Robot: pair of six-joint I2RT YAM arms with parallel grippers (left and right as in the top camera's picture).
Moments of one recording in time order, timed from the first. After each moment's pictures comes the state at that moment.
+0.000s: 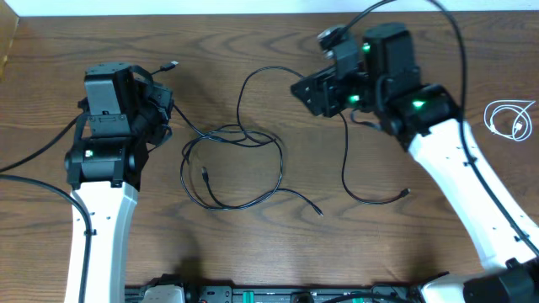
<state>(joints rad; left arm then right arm) 0.04 1.24 1.24 -0.71 0.07 -1.19 0.42 1.58 1.46 -0.56 -0.48 0.16</state>
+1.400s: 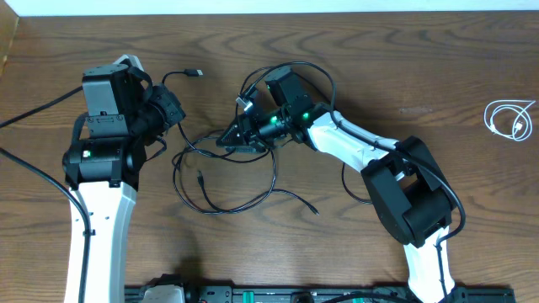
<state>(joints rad) 0.05 1.24 1.24 -0.74 0.19 -0.54 0.63 2.15 1.46 -0.07 -1.07 0.91</state>
